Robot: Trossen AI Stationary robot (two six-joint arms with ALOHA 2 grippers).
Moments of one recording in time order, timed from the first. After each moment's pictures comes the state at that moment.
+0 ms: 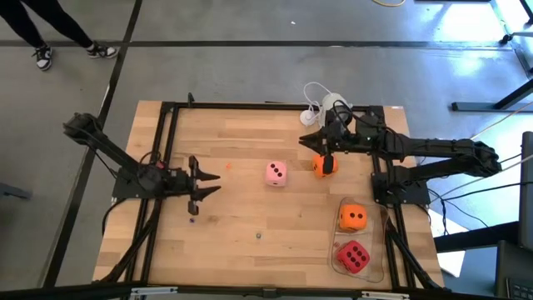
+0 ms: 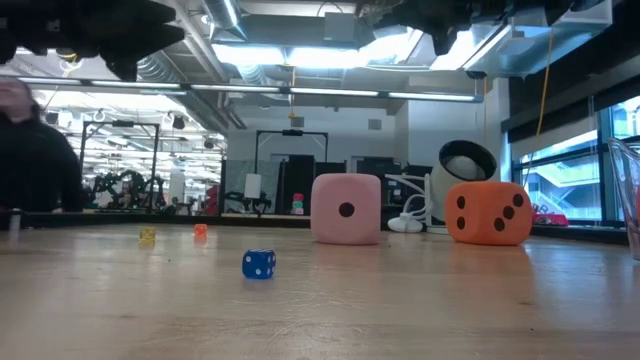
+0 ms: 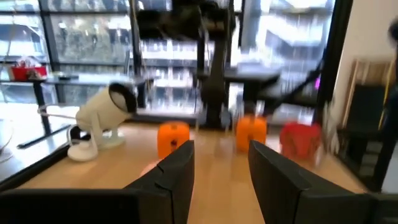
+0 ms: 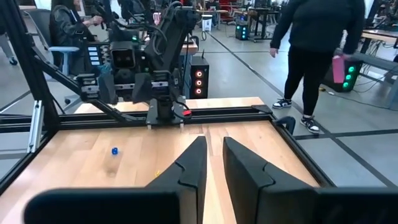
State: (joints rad) left arm -0.52 0.78 0.15 0.79 -0.71 0.02; right arm -0.14 1.02 0.76 0.13 -0.06 -0.01
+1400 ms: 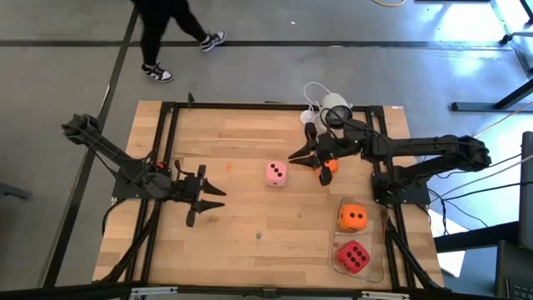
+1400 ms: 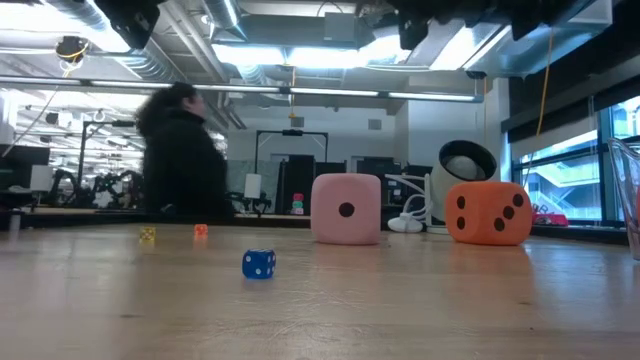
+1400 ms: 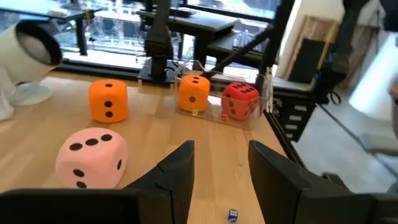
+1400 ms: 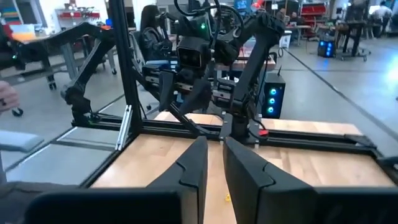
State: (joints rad) left arm -0.52 0.79 0.48 0.20 -0.47 -0.28; right arm -0.10 1.18 0.76 0.37 -0.37 0.02
